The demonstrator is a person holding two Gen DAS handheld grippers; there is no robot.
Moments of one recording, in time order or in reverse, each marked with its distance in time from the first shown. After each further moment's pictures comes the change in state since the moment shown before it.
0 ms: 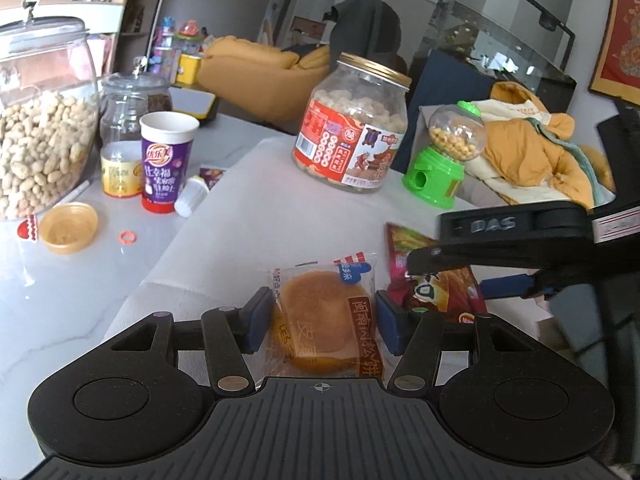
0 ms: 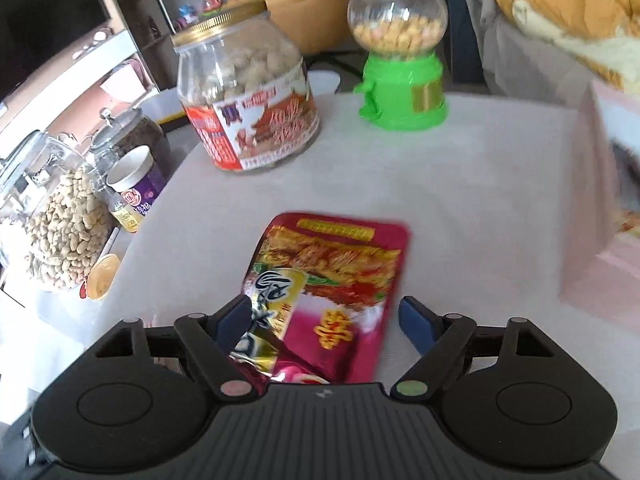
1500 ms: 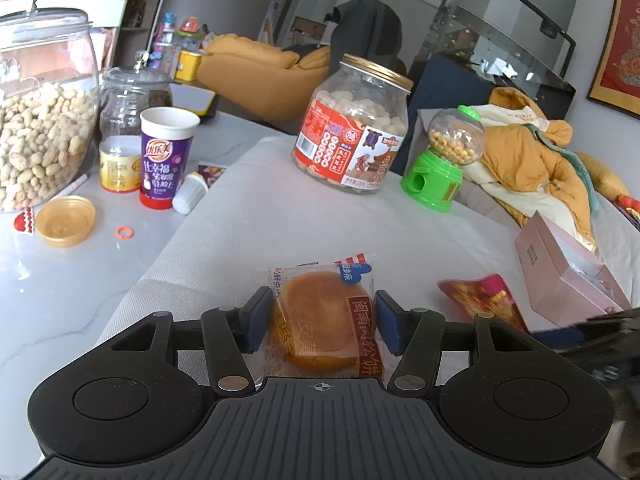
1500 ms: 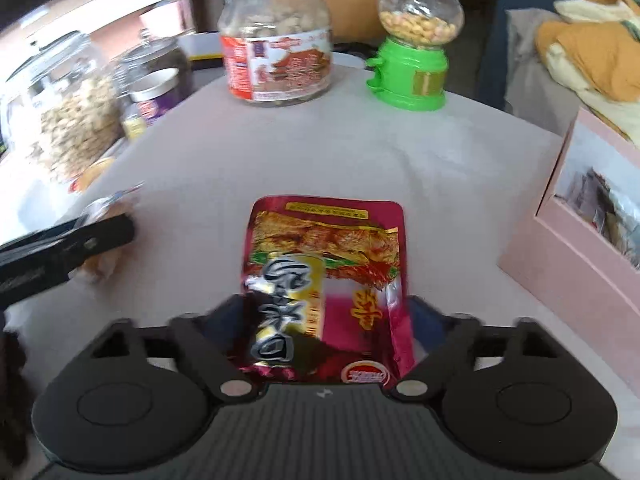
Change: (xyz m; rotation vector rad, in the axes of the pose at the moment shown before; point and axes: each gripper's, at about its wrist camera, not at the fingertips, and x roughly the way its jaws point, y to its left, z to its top) left arm -0.001 0.004 -0.001 -0.023 -0.001 -0.014; right arm -0.043 -0.020 -0.047 -0.299 0.046 -0.024
